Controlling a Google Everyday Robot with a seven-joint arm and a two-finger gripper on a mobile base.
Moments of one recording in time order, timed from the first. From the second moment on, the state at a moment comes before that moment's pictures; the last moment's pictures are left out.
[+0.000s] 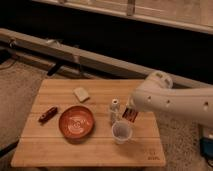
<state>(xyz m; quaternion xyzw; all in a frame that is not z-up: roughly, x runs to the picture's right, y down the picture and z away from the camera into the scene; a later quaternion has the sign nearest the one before) 0.144 0.102 0.668 -0.08 0.13 0.82 0.55</state>
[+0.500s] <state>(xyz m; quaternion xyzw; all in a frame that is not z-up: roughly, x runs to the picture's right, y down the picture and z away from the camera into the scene) 0.117 0.137 0.653 -0.11 0.11 0.82 0.56</state>
